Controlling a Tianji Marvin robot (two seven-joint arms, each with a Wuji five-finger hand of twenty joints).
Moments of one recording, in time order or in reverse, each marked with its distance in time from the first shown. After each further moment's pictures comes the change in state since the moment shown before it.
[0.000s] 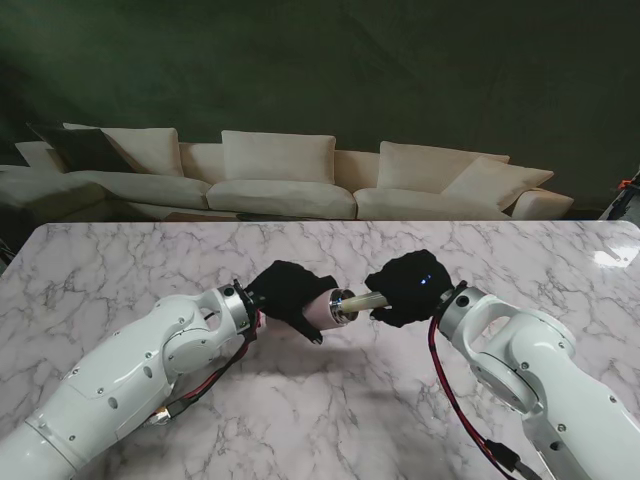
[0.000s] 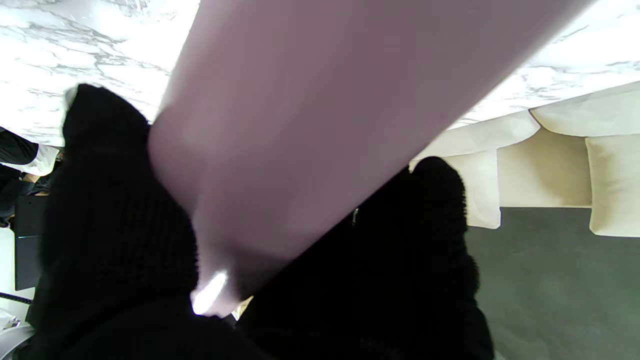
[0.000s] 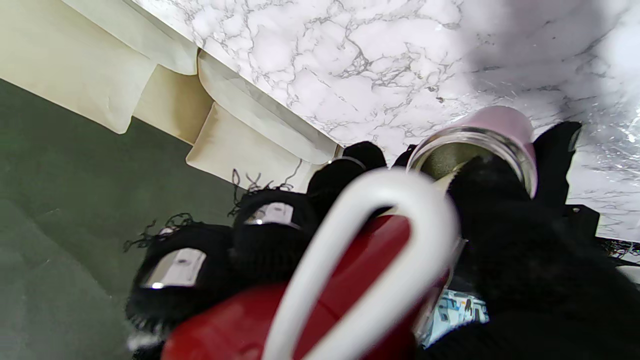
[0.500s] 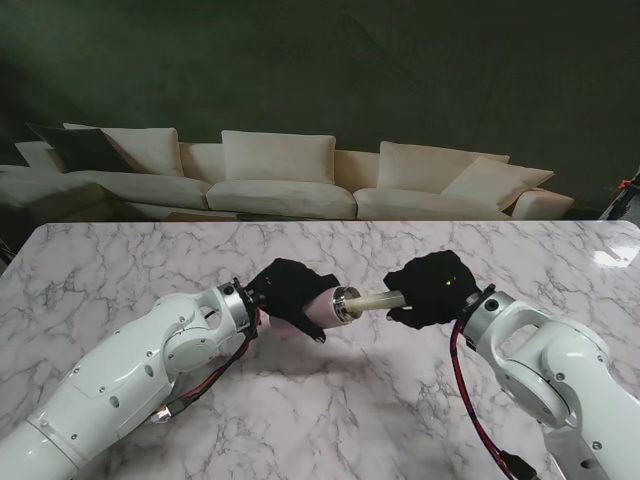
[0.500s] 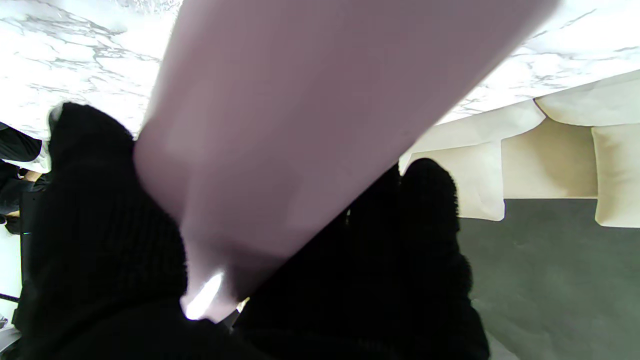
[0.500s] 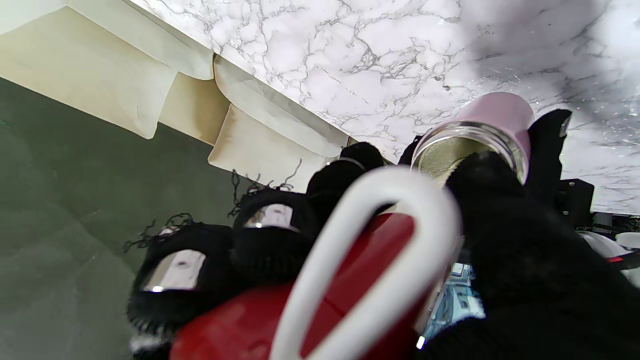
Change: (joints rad) left arm -0.002 -0.007 -0.008 0.008 0.014 -0.016 0.021; right arm -0.106 -0.010 0.132 -0.084 0.053 -0.027 0.017; left_hand -0.051 0.051 0.001 -0.013 -0.001 -0.024 0.000 -0.001 -0.001 -0.028 0.000 0.002 0.000 -0.039 0.016 0.004 0.000 -0.034 0.000 0.000; right_hand 0.021 -0.012 -0.004 -0.010 0.000 0.015 0.006 0.045 -0.002 0.004 0.002 0.009 -0.001 0.000 0.000 0.022 0.000 0.000 0.000 0.018
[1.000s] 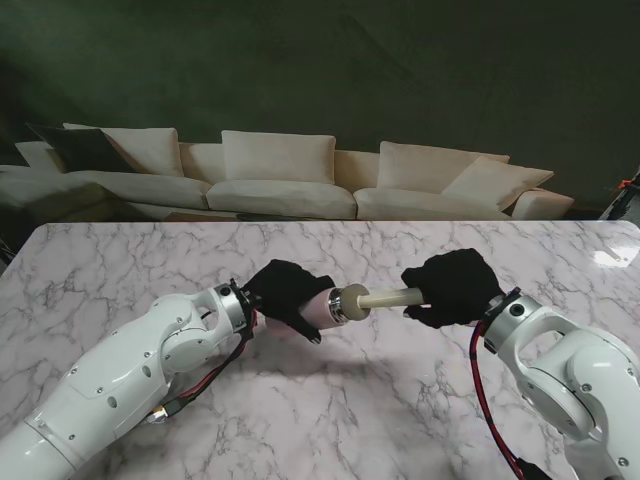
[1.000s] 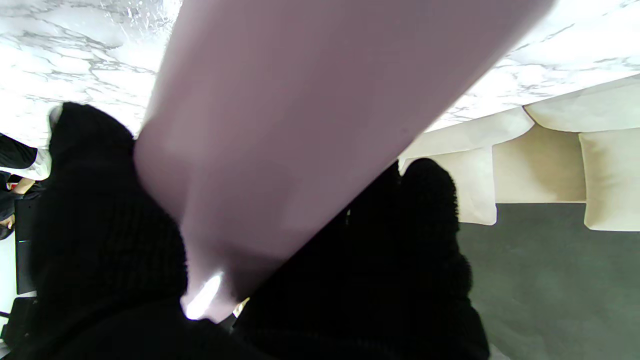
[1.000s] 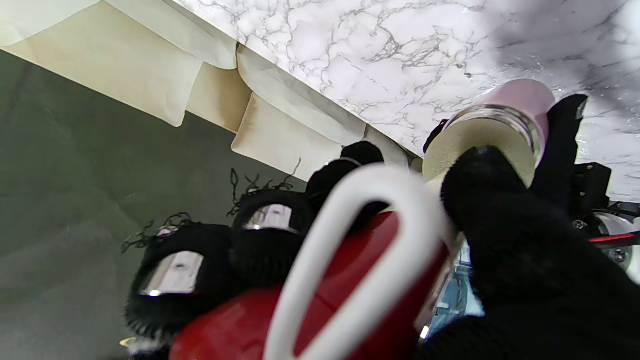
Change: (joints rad) left arm 0.002 0.007 -0.004 0.010 0.012 -0.003 0.004; right arm -0.077 -0.003 0.096 -0.050 -0.003 -0.013 -0.044; left_hand 0.000 0.000 0.000 -0.001 0.000 -0.001 0.003 0.000 0.000 -0.001 0.000 0.009 0.000 -0.003 0.000 0.000 0.000 -0.003 0.000 0.000; right_hand 0.013 -0.022 0.000 -0.001 0.001 -0.002 0.016 0.004 0.000 0.002 0.000 0.001 0.000 0.002 0.000 0.013 0.000 0.010 0.000 0.022
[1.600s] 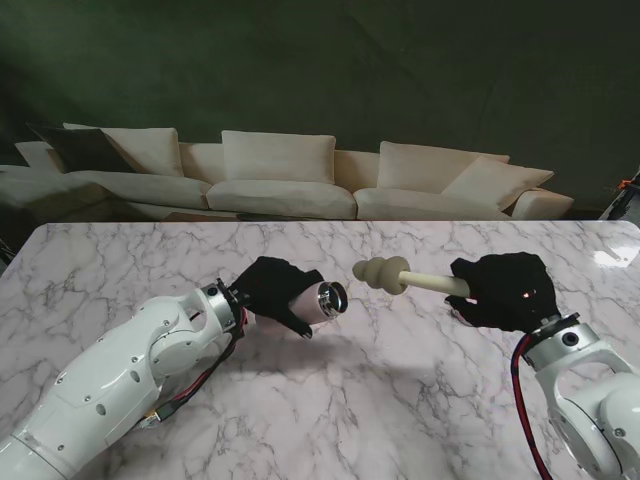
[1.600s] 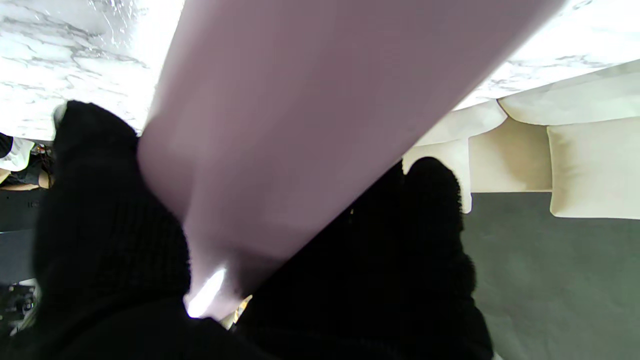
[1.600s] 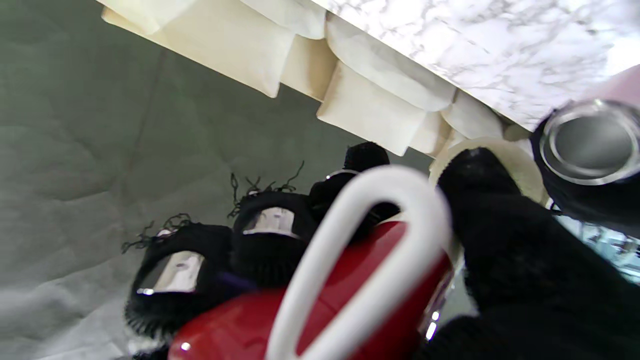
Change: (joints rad) left arm 0.060 0.007 -0.086 -0.041 0.018 -0.002 -0.001; right arm -0.203 -0.020 0.147 -0.071 -0.077 0.171 -0.235; left_hand 0.000 0.000 0.000 0.000 0.000 0.000 0.000 -0.001 0.000 0.003 0.000 0.002 0.000 0.000 0.001 0.003 0.000 0.000 0.000 0.000; right_hand 0.018 0.005 0.004 0.000 0.000 -0.031 0.012 0.009 0.000 -0.014 0.065 -0.001 -0.002 0.000 0.007 0.010 0.000 0.003 0.000 -0.011
